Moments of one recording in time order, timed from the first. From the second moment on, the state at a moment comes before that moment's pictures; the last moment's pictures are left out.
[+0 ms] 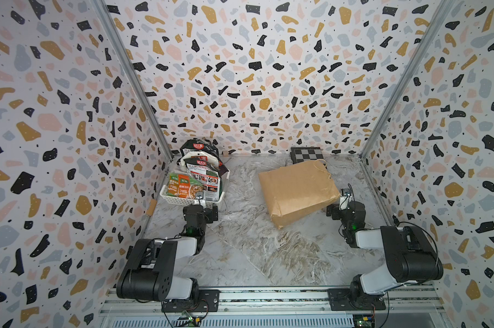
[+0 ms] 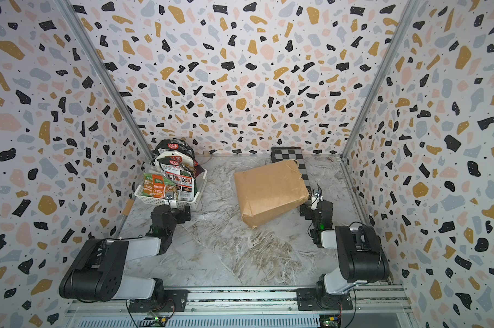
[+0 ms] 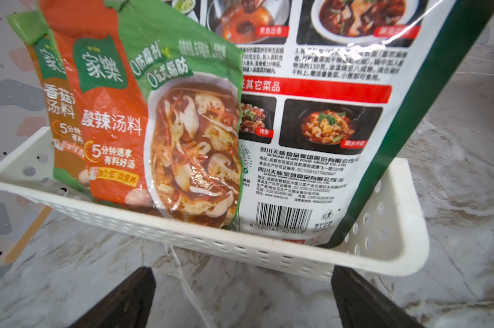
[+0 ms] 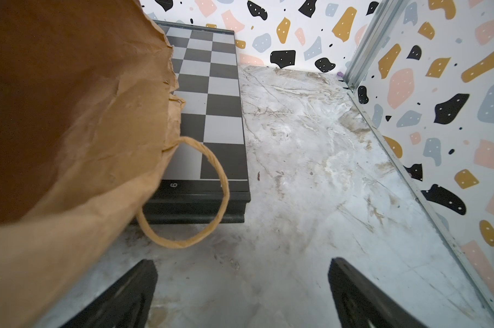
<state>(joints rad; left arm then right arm) -0.09 1.41 0.31 0.67 -0.19 0.02 0.02 1.53 0.36 0.77 0.06 -0.10</state>
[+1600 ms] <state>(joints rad) -0.09 0.74 0.95 -0.99 0.27 -0.36 0.02 1.11 0.83 -0.36 -0.41 0.28</state>
